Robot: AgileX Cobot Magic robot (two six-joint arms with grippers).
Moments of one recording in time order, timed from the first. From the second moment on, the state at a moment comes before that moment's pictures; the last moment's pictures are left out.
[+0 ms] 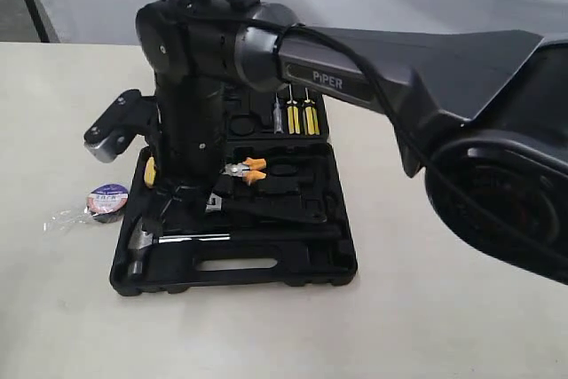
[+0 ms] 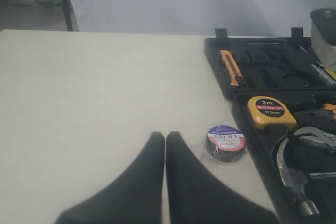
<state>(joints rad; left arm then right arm) -0.40 1.30 -0.96 0.82 0.66 -0.60 0.75 2.30 -1.98 0.07 1.22 -0.45</state>
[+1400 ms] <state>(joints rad) -0.40 1.30 -0.96 0.82 0.66 -0.60 0.67 2.35 -1.98 0.24 1.22 -0.41</state>
